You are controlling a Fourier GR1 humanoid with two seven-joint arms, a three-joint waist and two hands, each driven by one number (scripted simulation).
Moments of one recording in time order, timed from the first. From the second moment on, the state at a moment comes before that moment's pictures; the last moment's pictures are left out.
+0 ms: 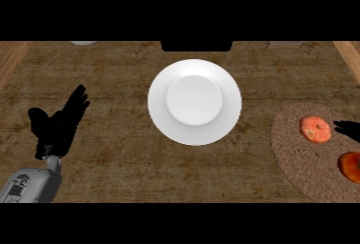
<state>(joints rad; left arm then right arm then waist) -0.19 0.37 -0.11 -1.37 0.23 0.16 0.12 -0.24 -0.84 0.10 -0.77 0.62 0.04 -1.02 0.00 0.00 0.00</state>
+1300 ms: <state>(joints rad) -0.20 0.33 -0.09 -1.38 0.17 0.10 0.15 -0.27 -0.54 0.20 -1.02 0.77 0.05 -0.74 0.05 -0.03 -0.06</state>
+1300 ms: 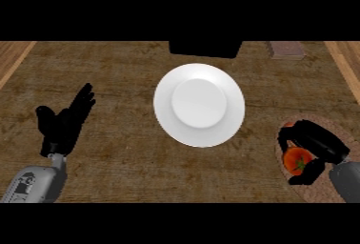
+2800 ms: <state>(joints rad) -0.21 0.31 -0.07 -1.37 0.15 0.11 0.15 -0.84 0.00 0.61 -1.11 1.04 -0.57 0.97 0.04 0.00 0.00</state>
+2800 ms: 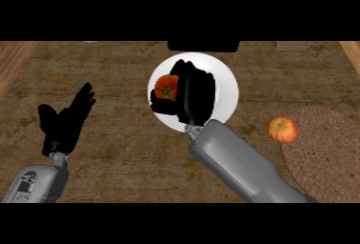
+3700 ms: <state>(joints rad) -0.19 0.29 -0.03 -1.39 0.14 0.09 0.16 -0.82 -0.01 0.41 -0.83 0.70 -0.54 0.53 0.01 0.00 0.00</state>
